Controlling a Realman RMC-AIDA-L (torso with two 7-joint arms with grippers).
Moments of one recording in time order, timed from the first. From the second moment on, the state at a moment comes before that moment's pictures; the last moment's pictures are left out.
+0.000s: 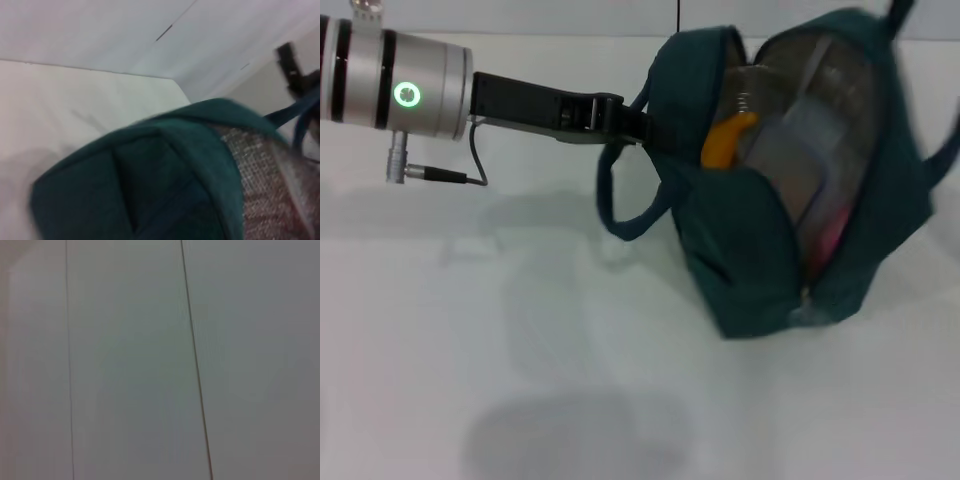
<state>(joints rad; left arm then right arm) -0.73 -2.03 0.95 0.85 1.95 1.59 -2.40 0.37 2.01 -1.09 -0.78 -0.95 -1.26 1.12</state>
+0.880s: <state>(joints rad) -0.71 -2.01 0.95 0.74 1.97 1.48 -2.28 0.33 1.99 -0.74 -0.67 -1.32 -1.73 1.25</state>
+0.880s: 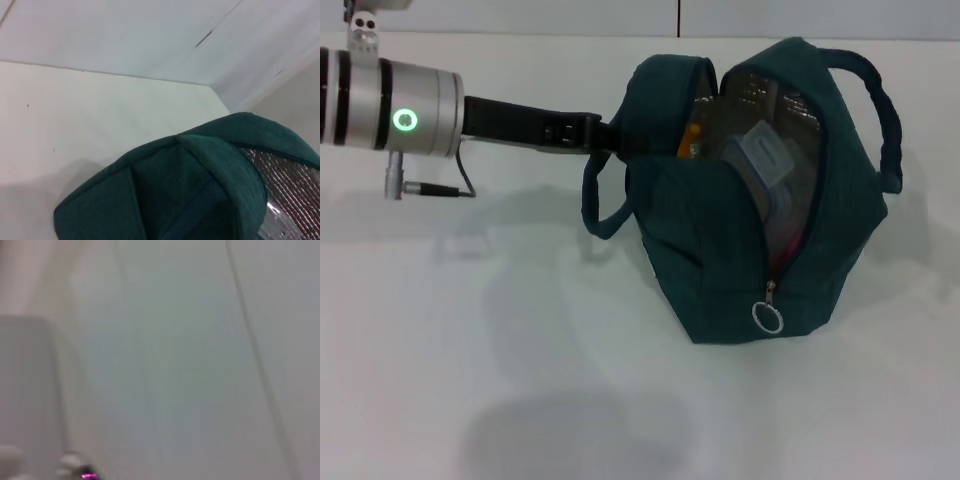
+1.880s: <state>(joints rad) -0.73 -2.03 0.95 0.74 1.97 1.46 -2.28 0.62 2.01 -0.84 -0.45 -2.13 -1.66 1.41</state>
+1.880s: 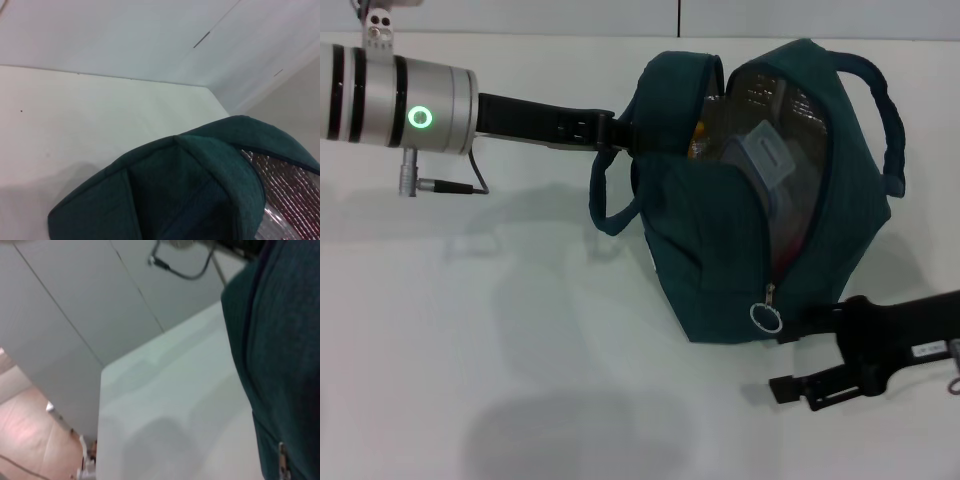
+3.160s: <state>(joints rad) -0.73 -2.03 0.95 0.74 1.97 1.47 -2.27 0.67 2.02 -0.84 -0.35 -2.03 -1.46 1.41</state>
